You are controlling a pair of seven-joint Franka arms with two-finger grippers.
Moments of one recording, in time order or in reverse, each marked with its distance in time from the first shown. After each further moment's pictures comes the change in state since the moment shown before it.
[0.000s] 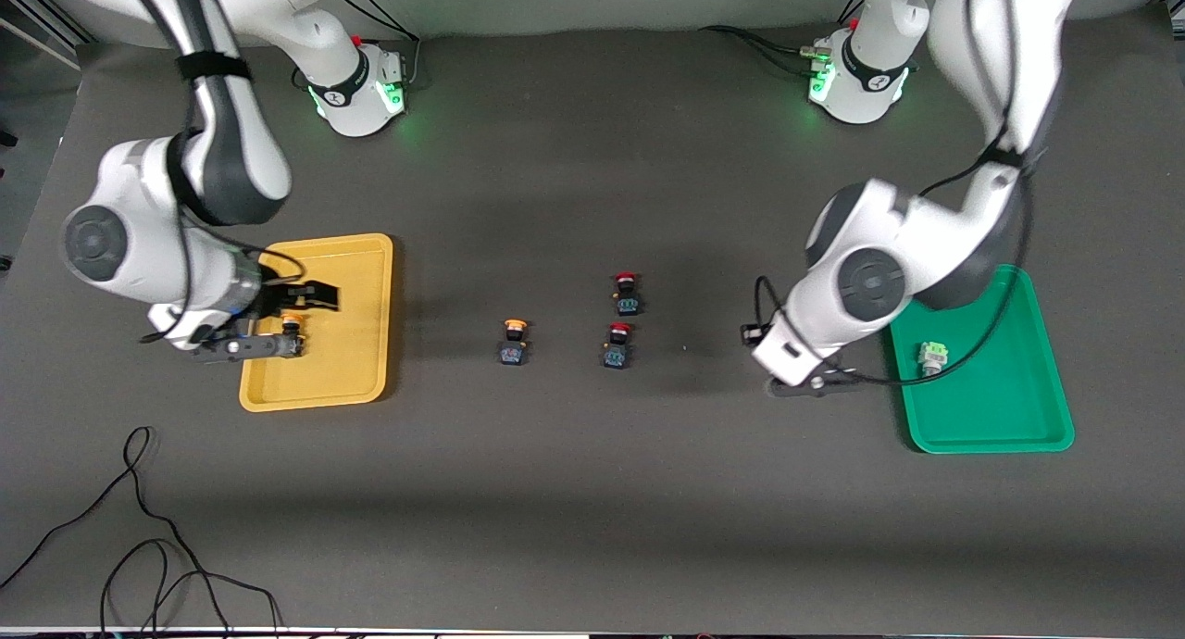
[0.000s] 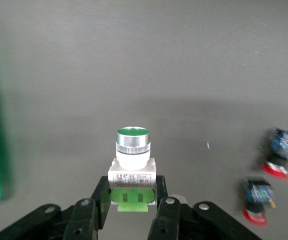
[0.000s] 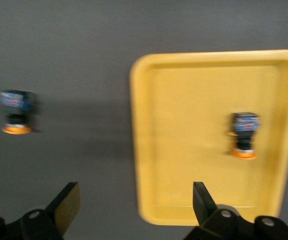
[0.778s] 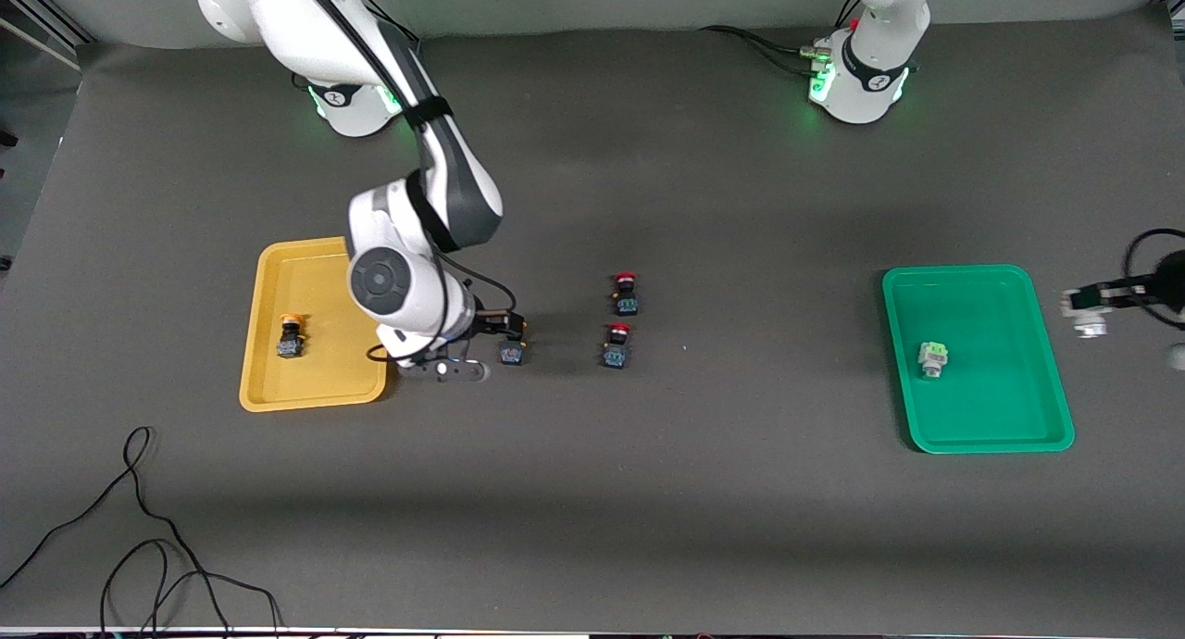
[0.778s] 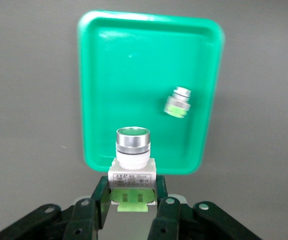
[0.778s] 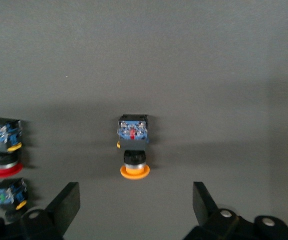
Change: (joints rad) left arm 0.617 -0.126 0.019 0.011 0.048 -0.177 0.613; right arm 0.265 0.404 0.008 0.247 0.263 0.118 0.279
